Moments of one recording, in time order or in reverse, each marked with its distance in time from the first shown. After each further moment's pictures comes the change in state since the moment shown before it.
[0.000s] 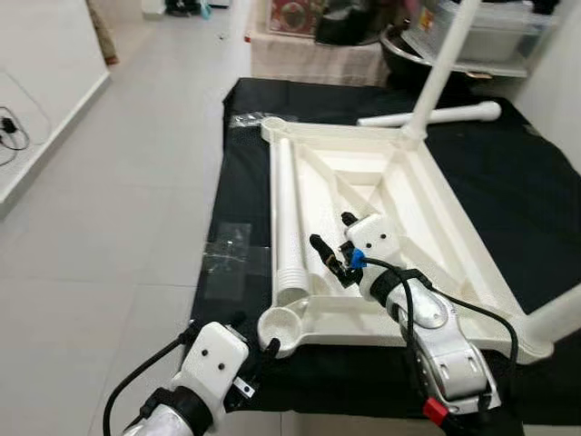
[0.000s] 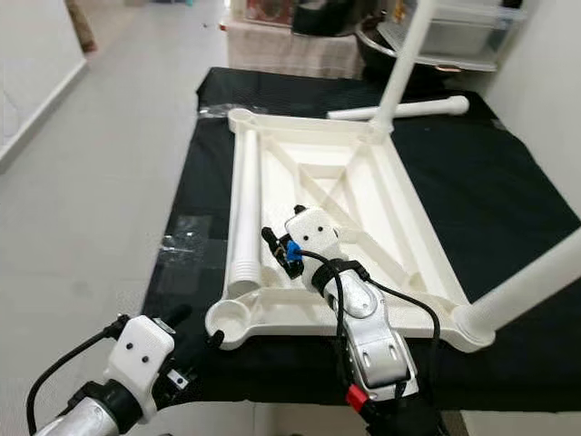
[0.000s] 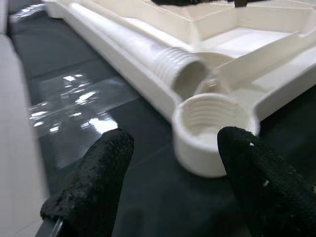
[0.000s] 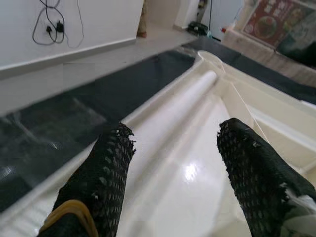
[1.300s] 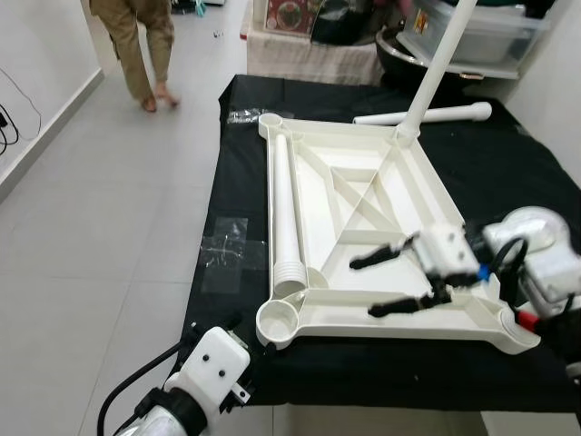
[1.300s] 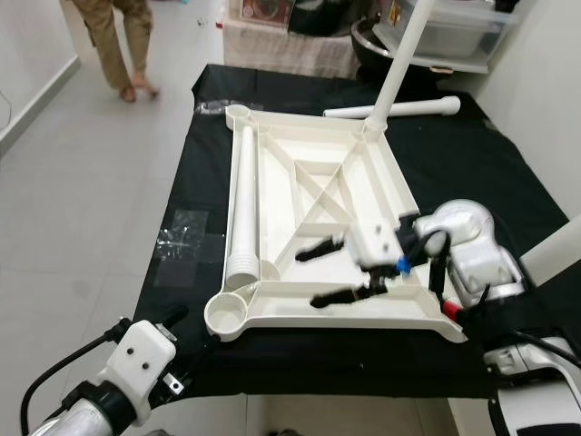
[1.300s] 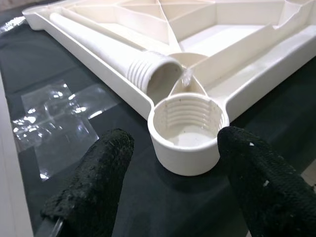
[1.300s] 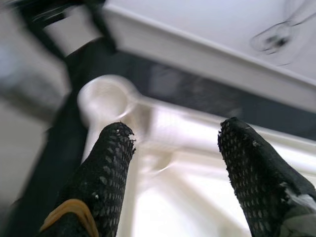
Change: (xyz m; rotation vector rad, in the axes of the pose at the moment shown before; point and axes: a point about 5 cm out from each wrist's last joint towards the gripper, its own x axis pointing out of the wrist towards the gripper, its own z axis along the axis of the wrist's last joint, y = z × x) left arm -0.005 0.002 0.007 0.081 -0.019 -0.010; right arm -0.014 -0.098 0.060 -0.433 -0.099 0.995
